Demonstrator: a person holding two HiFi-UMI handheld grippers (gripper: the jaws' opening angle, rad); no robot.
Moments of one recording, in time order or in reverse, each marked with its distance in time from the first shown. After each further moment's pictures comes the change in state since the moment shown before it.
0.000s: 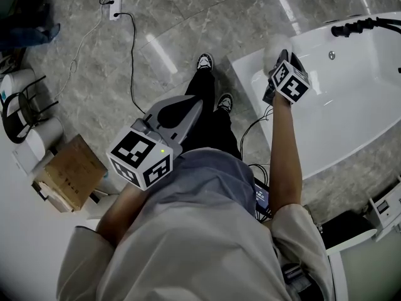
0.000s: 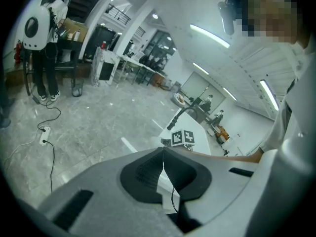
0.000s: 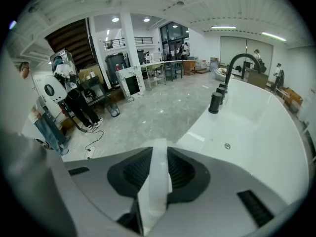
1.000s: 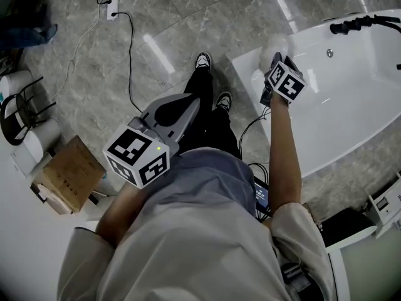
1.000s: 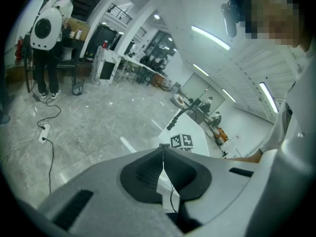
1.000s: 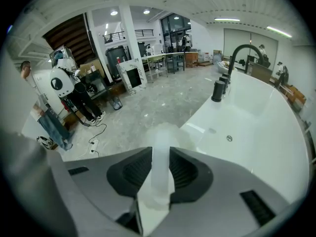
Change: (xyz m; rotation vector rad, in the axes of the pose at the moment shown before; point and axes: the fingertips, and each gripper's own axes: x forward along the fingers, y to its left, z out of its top) left arm -0.010 0.005 -0.006 -0.019 -0.006 -0.012; right arm 0.000 0.006 -0.034 -0.002 0.085 0.025
